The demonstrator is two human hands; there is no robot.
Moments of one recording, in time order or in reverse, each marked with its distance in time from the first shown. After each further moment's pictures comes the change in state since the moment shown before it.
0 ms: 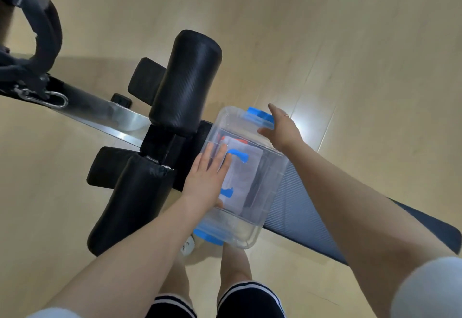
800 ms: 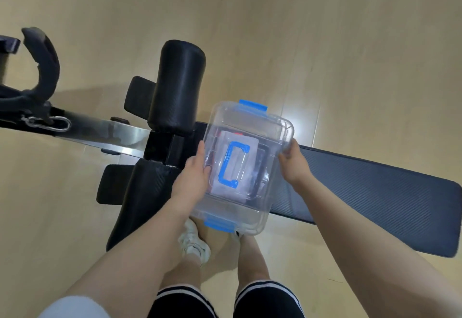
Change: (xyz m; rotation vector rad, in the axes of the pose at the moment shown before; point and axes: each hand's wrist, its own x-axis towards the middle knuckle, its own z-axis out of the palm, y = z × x) left_hand -0.030 -0.019 0.001 -0.628 0.057 -0.264; right_hand -0.109 0.038 0.048 0.559 0.166 0.291
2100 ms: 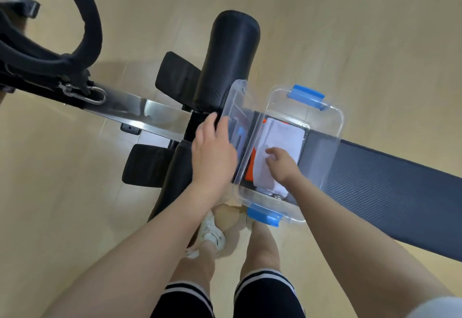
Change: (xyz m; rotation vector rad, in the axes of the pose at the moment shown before) left_hand -0.001 -0.048 -0.044 -0.030 0.379 0.162; right_hand 0.002 -0.013 0.133 -0.364 -0.239 -0.053
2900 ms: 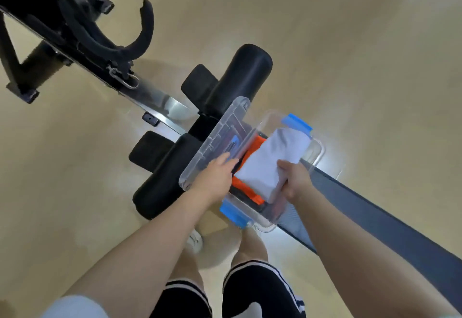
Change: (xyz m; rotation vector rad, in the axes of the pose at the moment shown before) left_hand -0.050 0.038 0.018 -0.068 -0.382 -0.135; right_hand -0.033 0.011 -0.078 1.029 -0.009 0.244
